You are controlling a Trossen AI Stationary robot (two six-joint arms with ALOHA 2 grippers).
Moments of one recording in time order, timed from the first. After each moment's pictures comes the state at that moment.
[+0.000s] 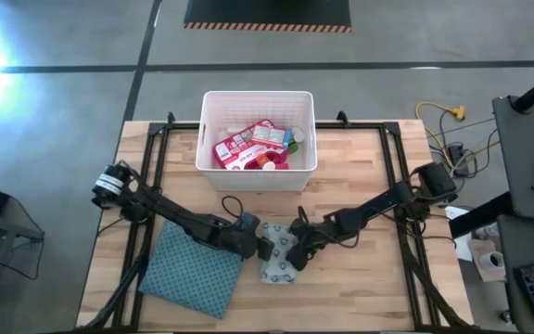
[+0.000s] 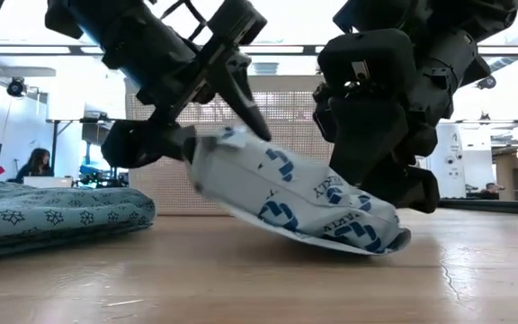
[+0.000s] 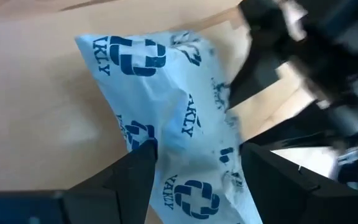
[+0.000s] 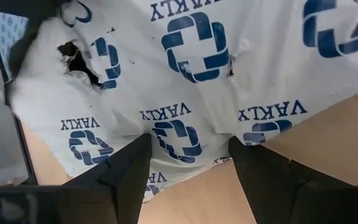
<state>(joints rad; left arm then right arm) -0.36 1.73 1.00 -0.02 -0.32 -1.40 0.28 1.87 0.85 0.08 -0.06 1.07</state>
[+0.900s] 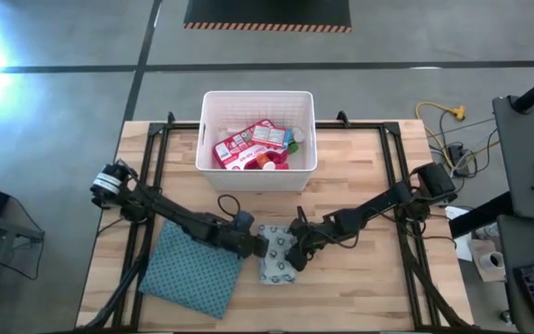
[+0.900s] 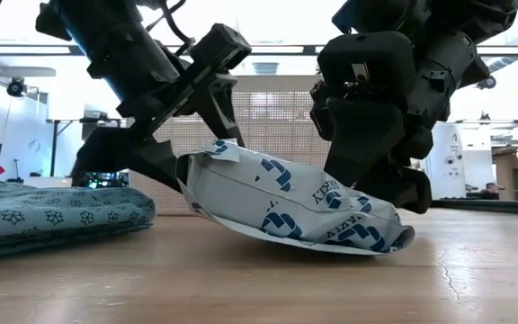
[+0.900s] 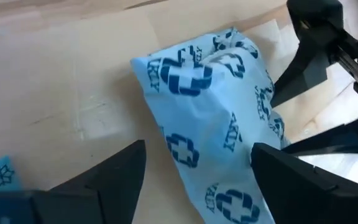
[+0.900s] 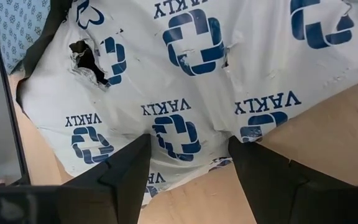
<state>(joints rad) -0.35 1.71 0.98 -0.15 -0.33 -1.45 0.29 1.87 0.85 0.09 -0.04 1.02</state>
